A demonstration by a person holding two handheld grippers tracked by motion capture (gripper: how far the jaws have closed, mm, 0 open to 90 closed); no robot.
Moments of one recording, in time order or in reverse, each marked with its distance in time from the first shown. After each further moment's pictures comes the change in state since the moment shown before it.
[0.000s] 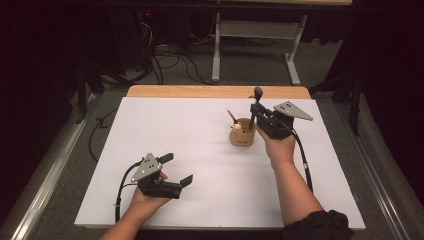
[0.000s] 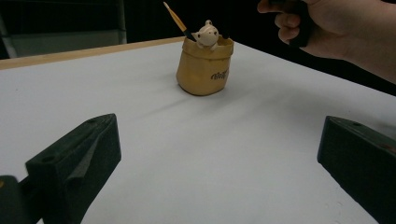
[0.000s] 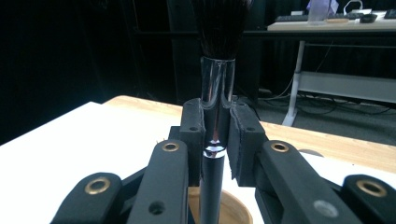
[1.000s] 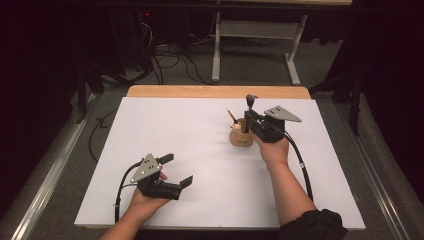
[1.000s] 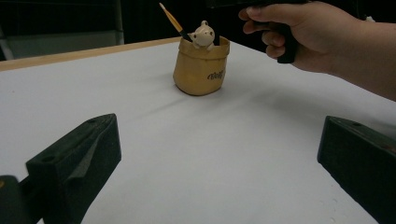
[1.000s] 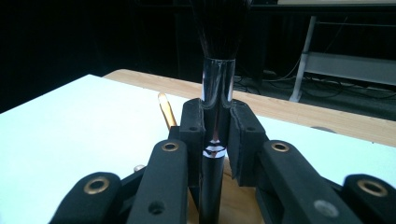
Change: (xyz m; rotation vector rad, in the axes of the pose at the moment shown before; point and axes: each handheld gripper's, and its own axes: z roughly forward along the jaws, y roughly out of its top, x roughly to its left) left arm -0.002 0.001 -0.002 -0.001 -0.011 0.013; right arm 0.006 -0.020 0.015 0.082 0.012 -0.019
